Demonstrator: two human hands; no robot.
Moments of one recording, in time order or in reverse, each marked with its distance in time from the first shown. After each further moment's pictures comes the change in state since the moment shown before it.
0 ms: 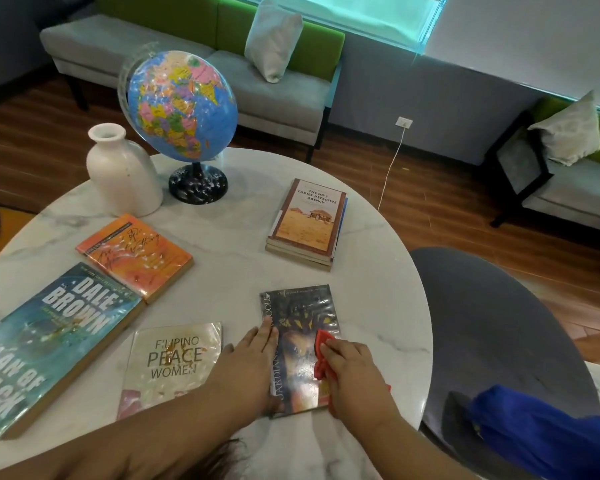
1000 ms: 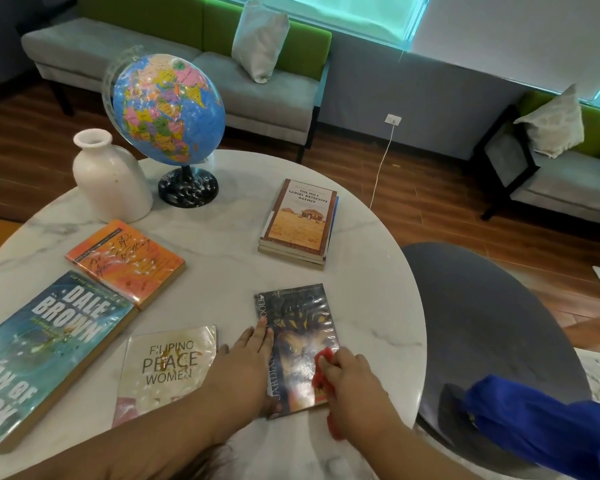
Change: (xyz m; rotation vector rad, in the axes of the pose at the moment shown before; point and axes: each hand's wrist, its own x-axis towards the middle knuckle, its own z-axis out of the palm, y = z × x) left_hand -0.002 0.002 -0.005 0.048 -0.039 -0.010; right_hand -0.015 -0.004 -0.005 -0.145 -0.219 0.073
